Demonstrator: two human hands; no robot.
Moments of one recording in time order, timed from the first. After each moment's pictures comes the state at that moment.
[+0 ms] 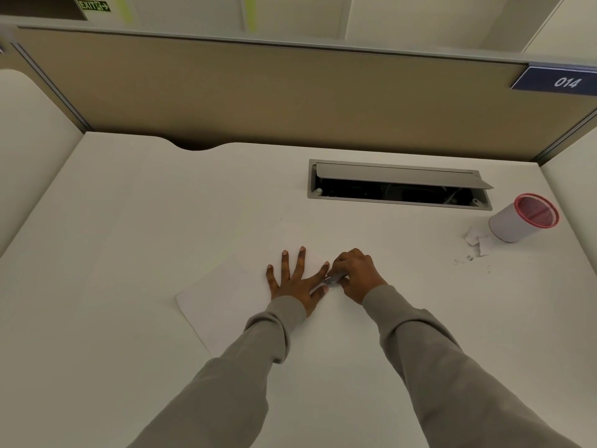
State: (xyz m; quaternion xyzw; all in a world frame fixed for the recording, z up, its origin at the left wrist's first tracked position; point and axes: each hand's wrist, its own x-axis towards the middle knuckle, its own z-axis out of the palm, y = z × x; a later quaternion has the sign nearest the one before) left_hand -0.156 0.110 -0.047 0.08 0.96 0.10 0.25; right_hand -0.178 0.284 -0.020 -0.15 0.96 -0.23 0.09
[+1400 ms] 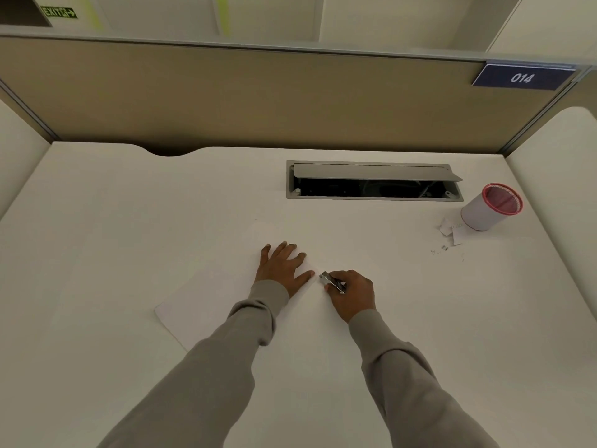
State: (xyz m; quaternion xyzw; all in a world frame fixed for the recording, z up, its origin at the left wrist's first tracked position) left_hand -0.189 0.109 -0.041 0.15 0.97 0.10 0.15; right_hand -0.125 0.286 -0.026 0.14 0.92 -0.36 0.06
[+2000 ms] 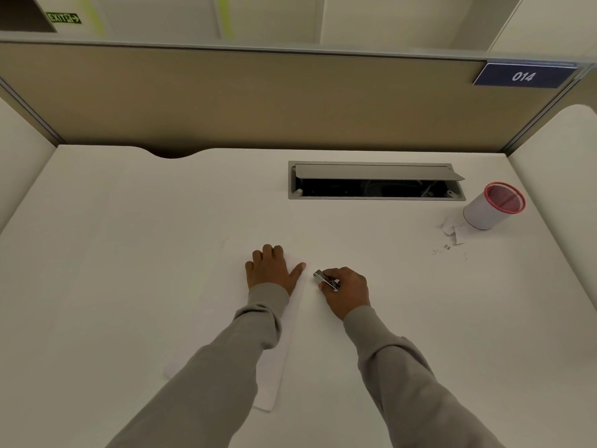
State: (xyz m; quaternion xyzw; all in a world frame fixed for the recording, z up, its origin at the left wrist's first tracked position) left_hand -0.182 0.106 -0.036 -0.02 0.99 0.10 0.11; right_hand -0.129 0.270 -0.020 0.13 0.92 -0.36 0.07
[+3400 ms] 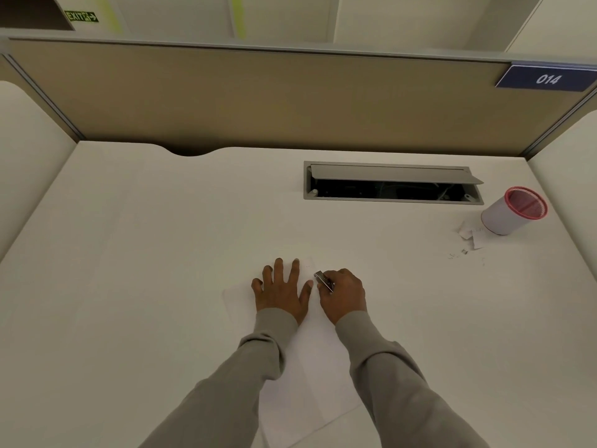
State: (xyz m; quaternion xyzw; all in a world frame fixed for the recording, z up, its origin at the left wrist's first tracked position) left_hand -0.134 0.089 -0.040 0.00 0.98 0.08 0.15; right_hand -0.127 0.226 -0.020 0.12 0.94 -0.32 0.04
